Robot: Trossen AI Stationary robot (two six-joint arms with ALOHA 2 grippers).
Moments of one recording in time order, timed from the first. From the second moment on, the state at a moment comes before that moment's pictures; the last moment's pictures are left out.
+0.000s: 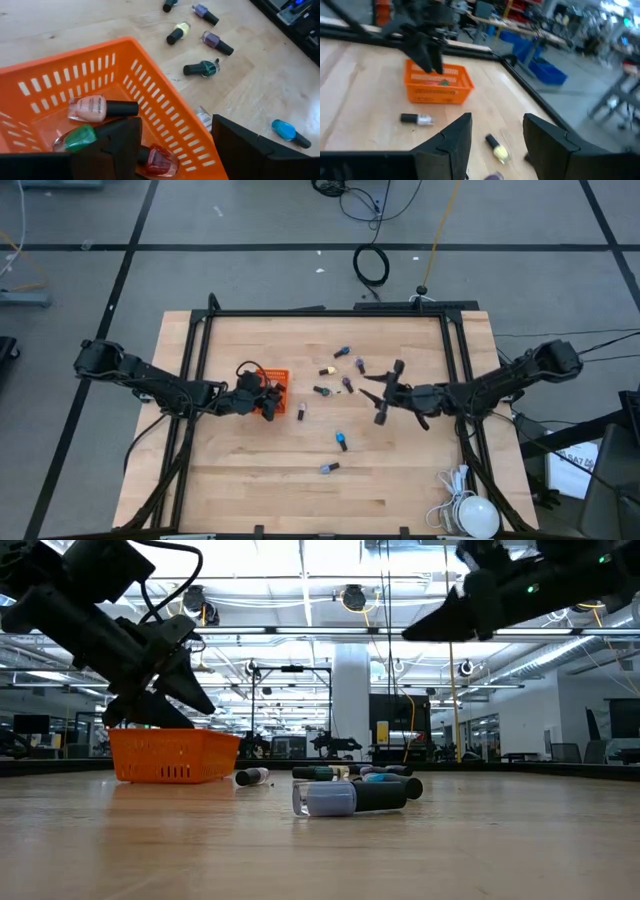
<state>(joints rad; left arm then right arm) -0.18 1.20 0.35 0.17 -0.51 -0.94 0.22 1.20 0.42 0.56 0.63 -0.11</state>
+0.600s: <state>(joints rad) -0.18 1.20 0.36 0.19 -0.51 -0.90 -0.05 1.50 0.42 0.48 0.59 0.23</state>
